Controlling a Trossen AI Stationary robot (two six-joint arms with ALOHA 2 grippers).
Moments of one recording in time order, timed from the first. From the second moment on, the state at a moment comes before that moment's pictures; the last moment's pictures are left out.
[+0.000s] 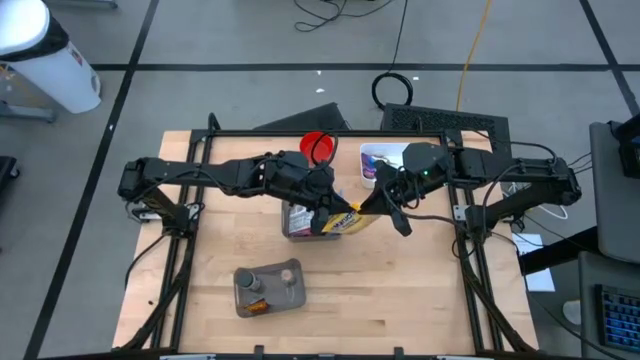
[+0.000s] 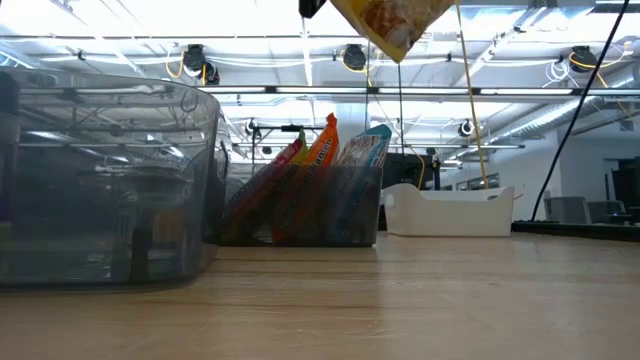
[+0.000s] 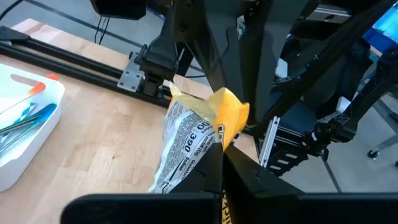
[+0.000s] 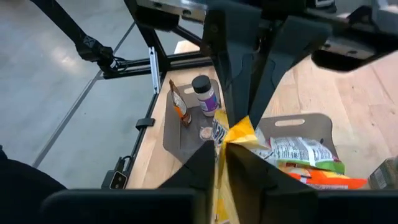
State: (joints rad) left arm -0.01 1.62 1.52 -0.23 0.18 -0.39; right arm 0.00 1.23 1.37 -0.59 -0.29 0.18
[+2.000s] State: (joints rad) left arm 0.00 1.62 1.52 -0.19 0.26 -0.40; right arm -0.09 1.19 1.31 -0.85 -0.37 0.03
